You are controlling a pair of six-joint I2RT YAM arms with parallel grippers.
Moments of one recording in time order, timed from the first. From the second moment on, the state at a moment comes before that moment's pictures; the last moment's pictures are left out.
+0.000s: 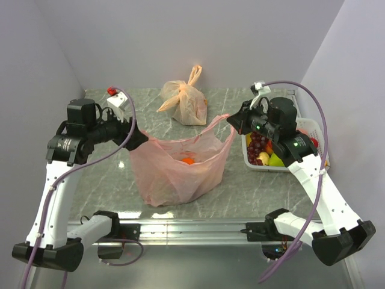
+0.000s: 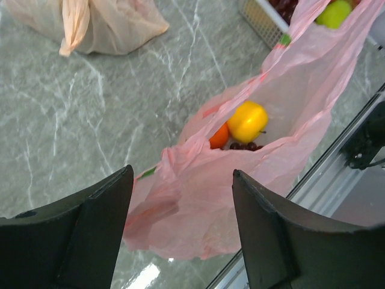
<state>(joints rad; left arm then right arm) -0.14 1.03 1.36 -0.88 0.62 0.13 0.37 1.07 1.21 -0.43 -0.30 0.23</state>
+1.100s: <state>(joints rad) -0.11 0.97 1.44 -0.86 0.60 0.26 0.37 1.07 1.21 -0.46 -0.31 0.20</state>
